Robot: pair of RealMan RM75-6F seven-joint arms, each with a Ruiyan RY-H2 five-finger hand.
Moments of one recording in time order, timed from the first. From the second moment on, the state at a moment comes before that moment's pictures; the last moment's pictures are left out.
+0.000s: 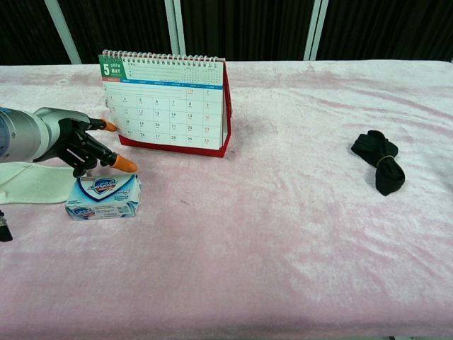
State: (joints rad) left arm -0.81 -1.54 -0.36 -1.71 0.10 1.06 0.34; right arm 0.06 -1.08 0.07 -1.61 -1.49 1.46 0.28
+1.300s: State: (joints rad) left arm -0.81 -1.53 -0.37 -1.72 0.10 1.06 0.34; right arm 0.07 -1.08 0.07 -1.61 -1.49 1.46 0.28
